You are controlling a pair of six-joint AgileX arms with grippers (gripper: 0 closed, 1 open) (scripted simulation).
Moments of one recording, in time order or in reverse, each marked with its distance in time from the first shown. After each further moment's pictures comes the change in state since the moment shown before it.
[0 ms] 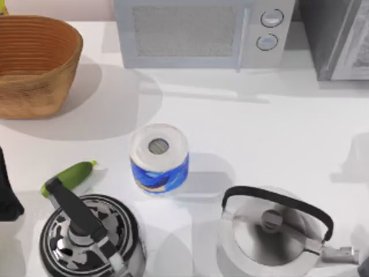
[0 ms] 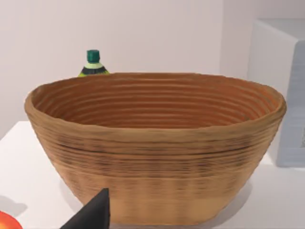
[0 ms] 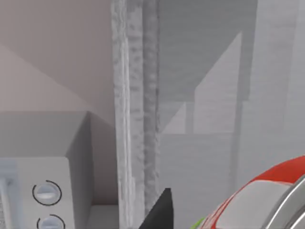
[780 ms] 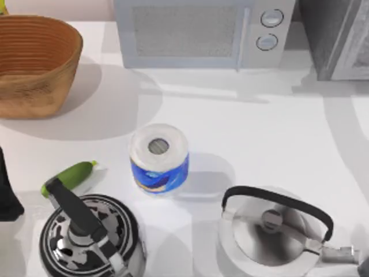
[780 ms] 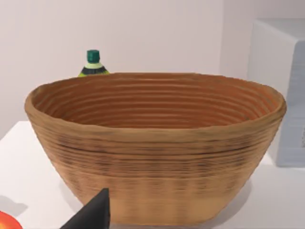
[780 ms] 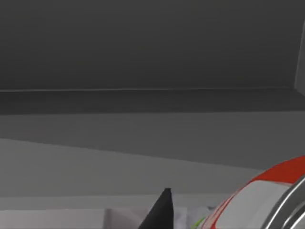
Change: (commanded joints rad) left arm 0.000 0.000 0.000 0.000 0.000 0.000; right arm 0.108 0.813 1.045 -0.267 0.107 0.015
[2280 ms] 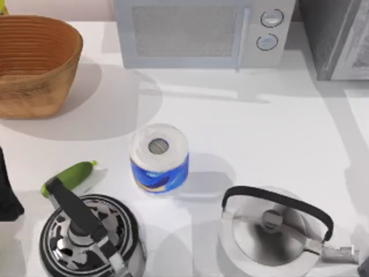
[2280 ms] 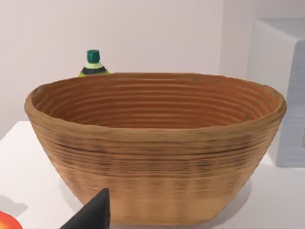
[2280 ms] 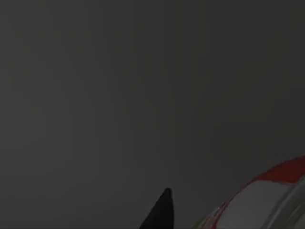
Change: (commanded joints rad) left arm 0.000 0.000 0.000 0.000 0.000 0.000; right arm -0.046 0.793 1.038 -0.278 -0.039 0.003
